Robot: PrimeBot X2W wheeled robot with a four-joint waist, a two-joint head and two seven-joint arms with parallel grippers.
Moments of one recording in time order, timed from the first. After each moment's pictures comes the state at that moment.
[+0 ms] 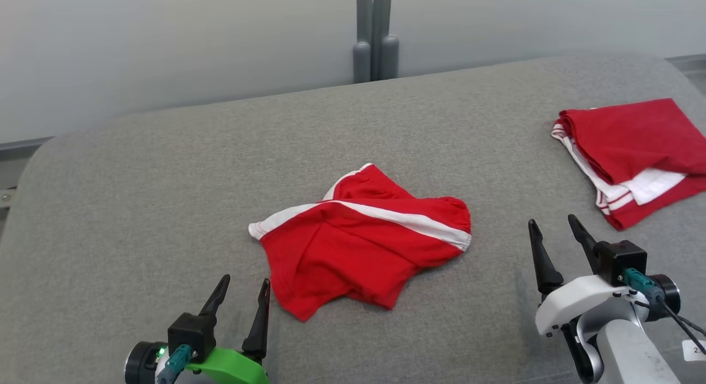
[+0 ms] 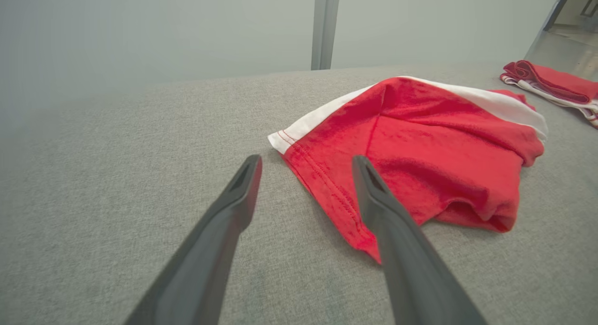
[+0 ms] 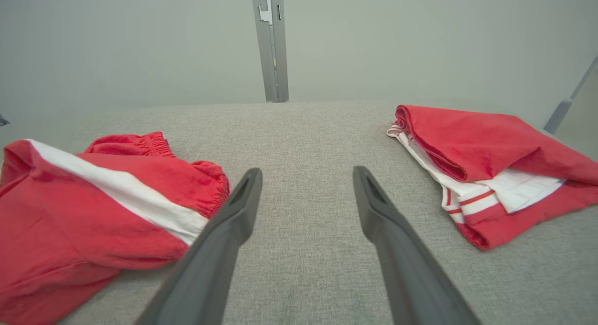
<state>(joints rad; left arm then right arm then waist) -0.05 0.05 -0.18 0.39 -0.15 -0.13 -0.26 -0.21 -0.11 0.01 0.48 0.11 0.13 -0.26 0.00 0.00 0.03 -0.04</state>
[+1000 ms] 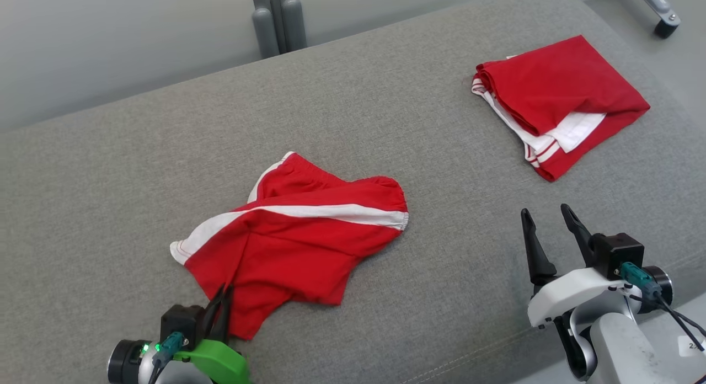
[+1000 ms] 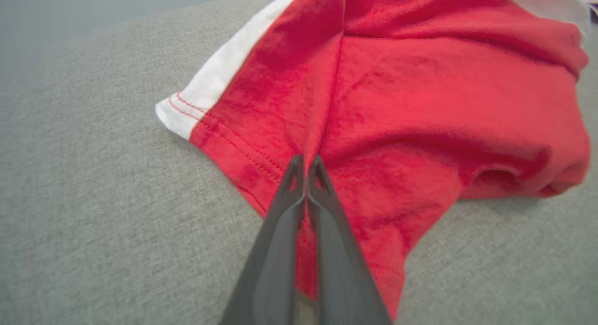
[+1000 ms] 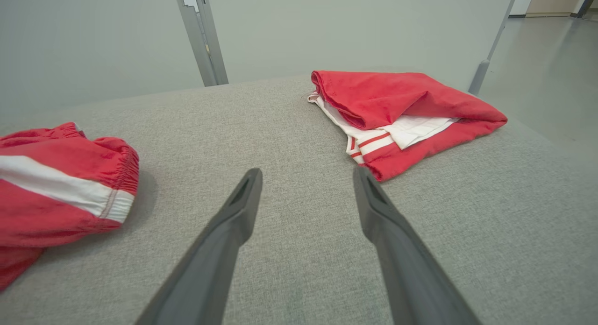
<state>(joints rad) -0.17 0.09 -0.16 0.61 -0.11 -0.12 -0.26 -0.23 -0.08 0.01 0.44 0.12 0.13 -0.26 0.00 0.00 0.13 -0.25</state>
